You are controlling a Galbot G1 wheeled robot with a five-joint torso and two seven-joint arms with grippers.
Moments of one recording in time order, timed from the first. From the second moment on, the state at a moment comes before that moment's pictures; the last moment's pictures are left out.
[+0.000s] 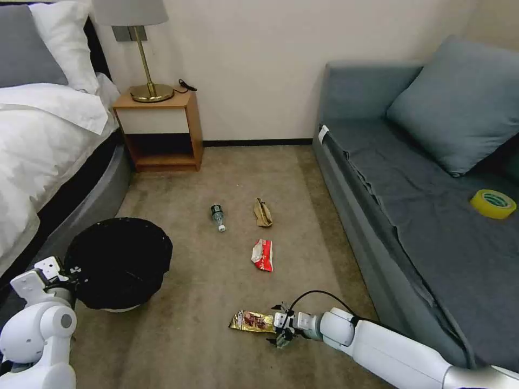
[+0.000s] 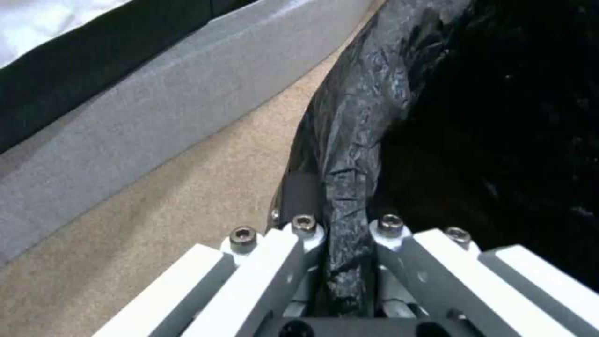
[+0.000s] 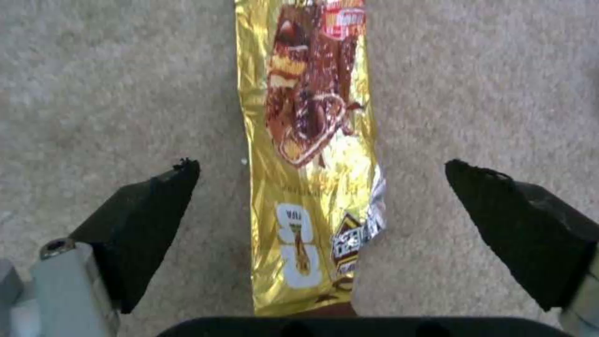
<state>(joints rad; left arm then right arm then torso) 1.30 -1.31 -0.98 -1.94 -0.58 0.70 -0.35 -0.66 1.01 -0.69 1.18 0.11 -0.05 -0.32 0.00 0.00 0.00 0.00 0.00</state>
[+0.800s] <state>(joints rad) 1.30 -1.32 -0.98 -1.95 -0.58 0.69 -0.35 -0.67 1.05 -0.67 1.12 0.09 -0.03 -0.30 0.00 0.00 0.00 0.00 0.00</state>
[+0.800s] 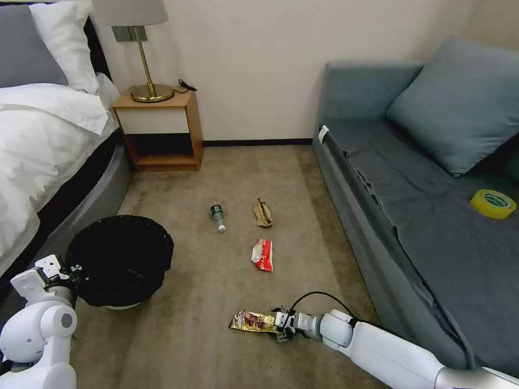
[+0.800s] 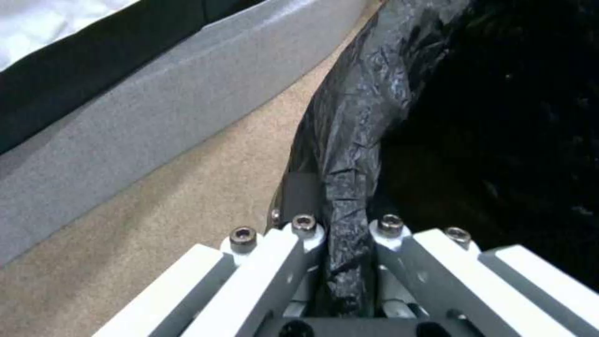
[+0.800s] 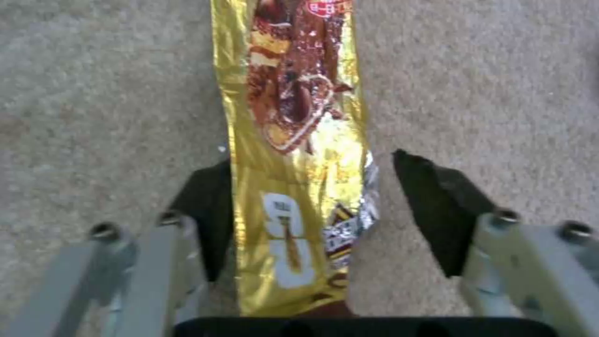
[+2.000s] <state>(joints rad) 1.32 -1.31 -0.96 -1.96 -0.58 0.69 -0.35 -0.65 0.91 -0.58 1.40 0.30 -0.03 -0.26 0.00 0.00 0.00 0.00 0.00</state>
